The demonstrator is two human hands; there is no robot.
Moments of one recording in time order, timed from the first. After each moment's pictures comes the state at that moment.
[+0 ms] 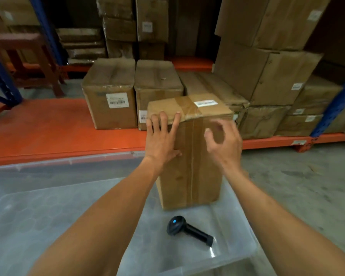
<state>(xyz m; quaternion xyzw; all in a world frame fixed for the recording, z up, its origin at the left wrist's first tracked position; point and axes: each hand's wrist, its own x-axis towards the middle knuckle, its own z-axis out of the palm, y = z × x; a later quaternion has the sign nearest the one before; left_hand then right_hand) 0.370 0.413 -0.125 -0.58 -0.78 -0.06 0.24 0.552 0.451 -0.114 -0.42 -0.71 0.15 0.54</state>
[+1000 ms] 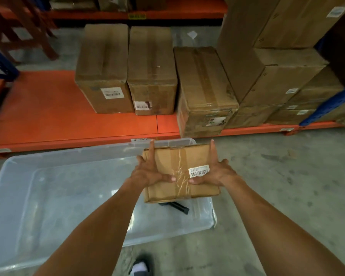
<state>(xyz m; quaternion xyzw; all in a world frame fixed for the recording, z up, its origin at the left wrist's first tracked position) 0.386 0.393 0.006 -0.36 -0.81 -0.09 -0.46 0.601 0.492 0.041 -0.61 -0.67 0.37 -0.20</state>
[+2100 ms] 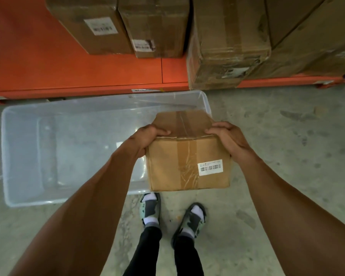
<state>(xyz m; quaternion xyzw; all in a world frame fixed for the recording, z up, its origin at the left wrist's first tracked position) 0.376 0.417 -0.005 -0.04 -0.71 -0.25 -0.65 0.611 0.529 -0.001 -0.66 -0.51 0.55 -0.02</state>
